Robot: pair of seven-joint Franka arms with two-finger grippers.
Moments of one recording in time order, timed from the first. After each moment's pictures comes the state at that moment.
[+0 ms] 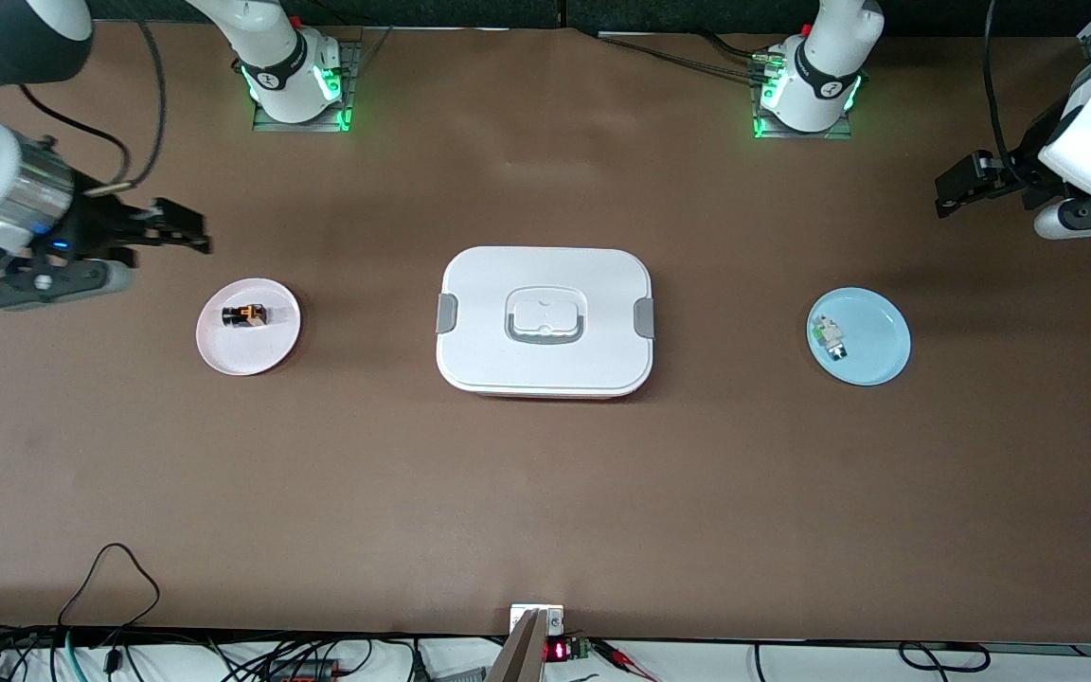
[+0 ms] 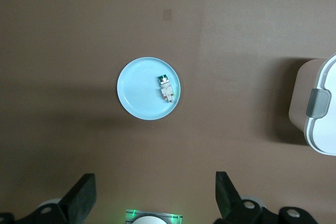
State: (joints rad) left arm -0.09 0.00 -0.01 -1.54 0.03 1.44 -0.19; right arm 0.11 0.14 -0.02 -1.49 0.03 1.50 -0.04
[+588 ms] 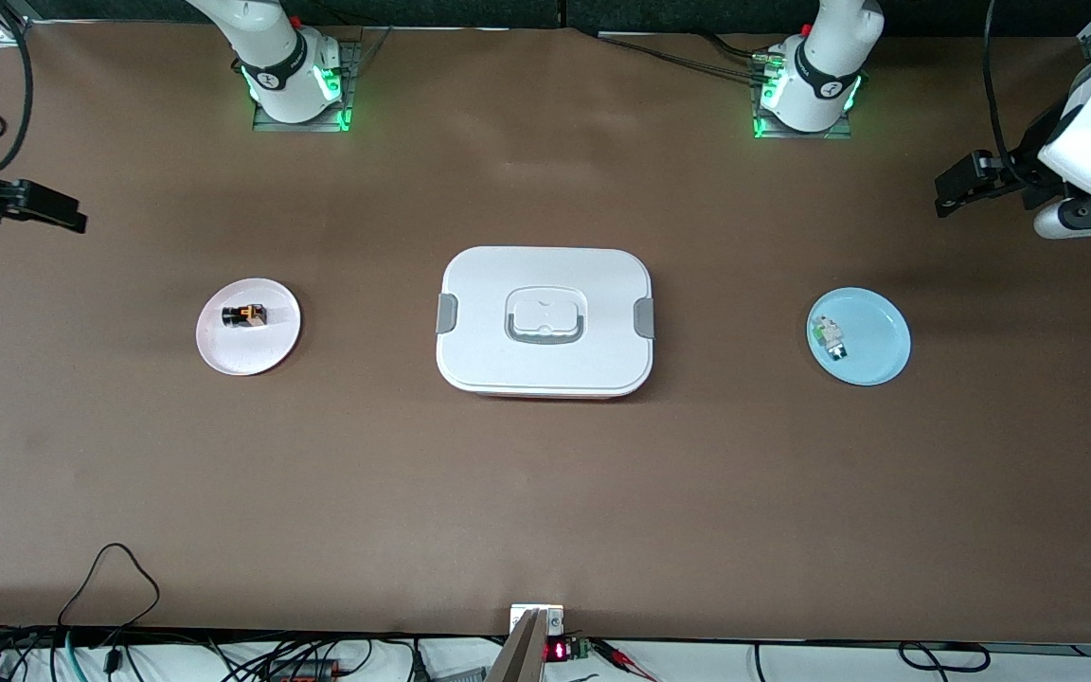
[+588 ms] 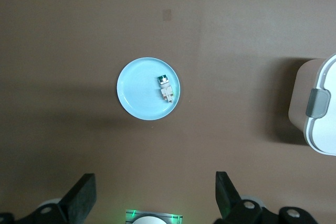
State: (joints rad) left arm -0.09 0.00 -0.01 -1.54 0.03 1.44 -0.19; right arm 0.10 0.13 -0.12 -1.42 -0.03 1.36 0.10
